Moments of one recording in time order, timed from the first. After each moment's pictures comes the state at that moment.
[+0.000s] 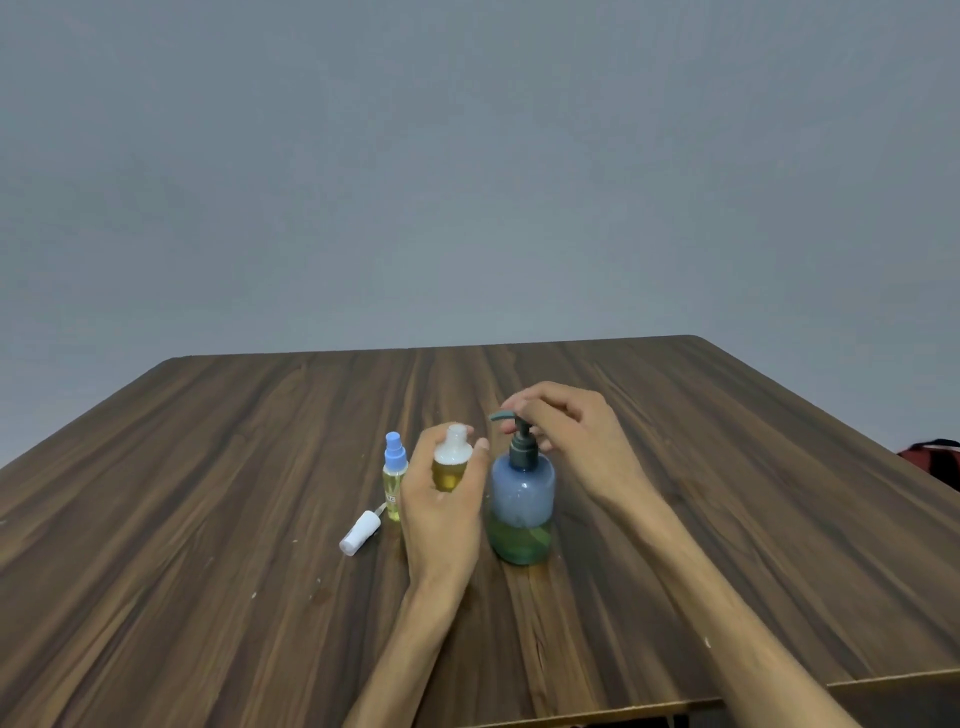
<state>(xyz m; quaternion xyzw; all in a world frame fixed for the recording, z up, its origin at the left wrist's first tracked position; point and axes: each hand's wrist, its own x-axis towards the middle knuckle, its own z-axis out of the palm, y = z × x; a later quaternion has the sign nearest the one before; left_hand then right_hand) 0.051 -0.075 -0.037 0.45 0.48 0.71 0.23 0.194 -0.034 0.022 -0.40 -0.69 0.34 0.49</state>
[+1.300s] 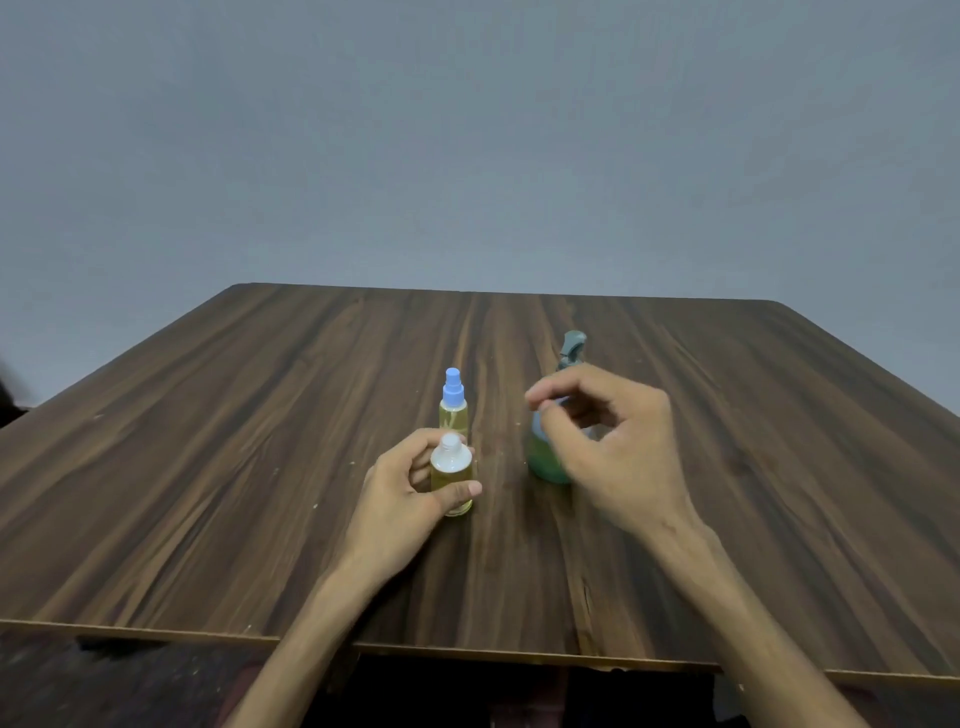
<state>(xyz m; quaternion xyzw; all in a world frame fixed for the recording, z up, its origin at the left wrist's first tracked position) -0.049 -0.112 -0.080 0.53 0.53 0.56 0.34 0.160 -0.085 0.002 -0.32 -0.75 0.20 0.55</state>
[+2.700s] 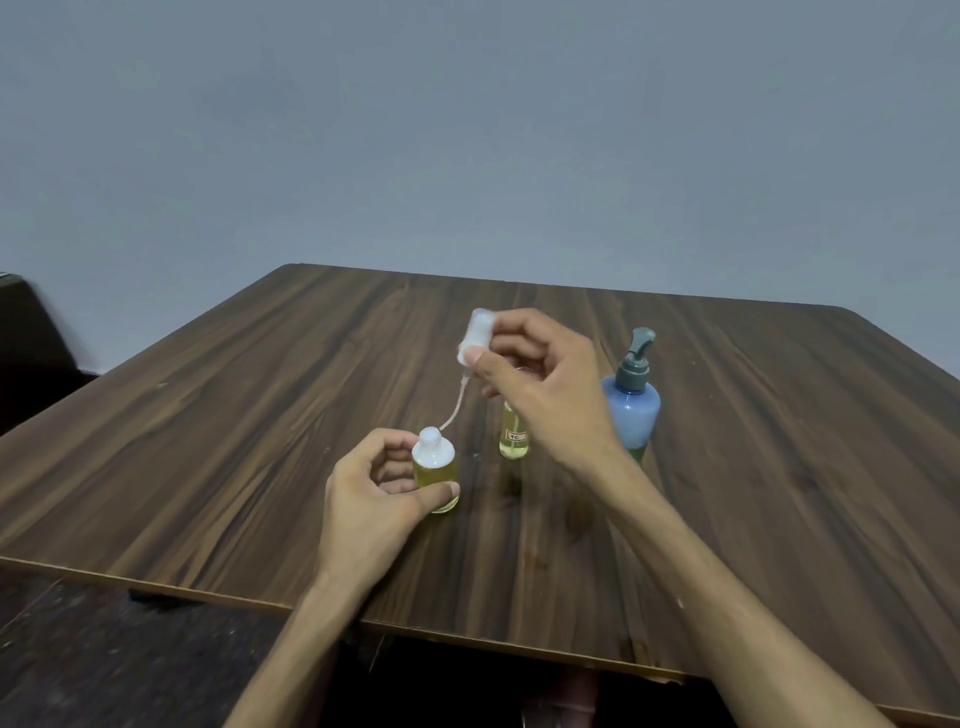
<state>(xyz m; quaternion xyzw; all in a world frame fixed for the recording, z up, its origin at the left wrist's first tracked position) -0.090 -0.147 -0.081 0.43 0.60 0.63 0.25 0.064 -0.053 0.008 -0.25 -0.69 0.42 0.54</state>
